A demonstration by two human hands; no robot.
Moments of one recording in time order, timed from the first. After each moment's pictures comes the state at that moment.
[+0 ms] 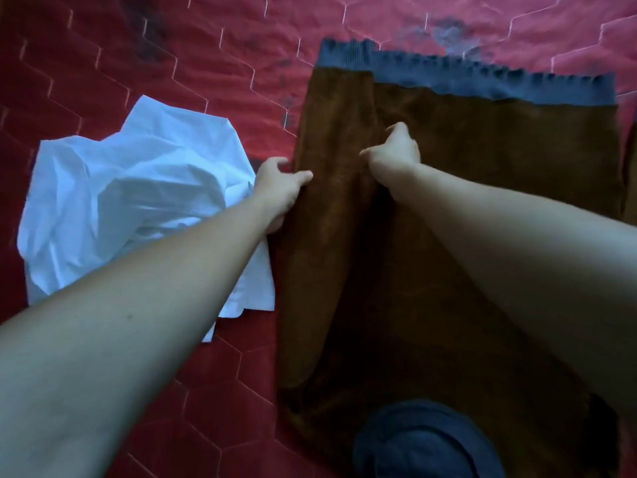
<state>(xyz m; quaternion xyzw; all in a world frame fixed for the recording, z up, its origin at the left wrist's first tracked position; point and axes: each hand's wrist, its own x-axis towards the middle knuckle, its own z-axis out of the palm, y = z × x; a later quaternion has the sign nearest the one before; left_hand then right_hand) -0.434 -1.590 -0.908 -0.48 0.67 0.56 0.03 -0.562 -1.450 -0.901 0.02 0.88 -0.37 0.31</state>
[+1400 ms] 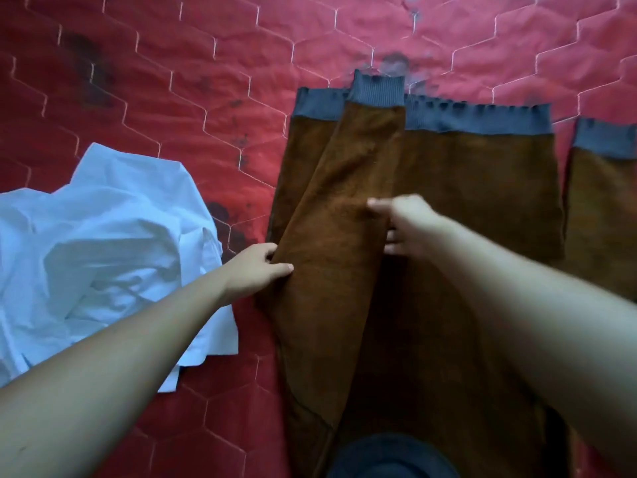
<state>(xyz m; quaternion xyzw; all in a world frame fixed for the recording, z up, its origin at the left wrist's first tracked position) -0.406 -1.569 -0.910 -0.31 0.71 0.55 0.31 -0.591 -1.353 -0.897 0.21 0.72 -0.44 0.48</state>
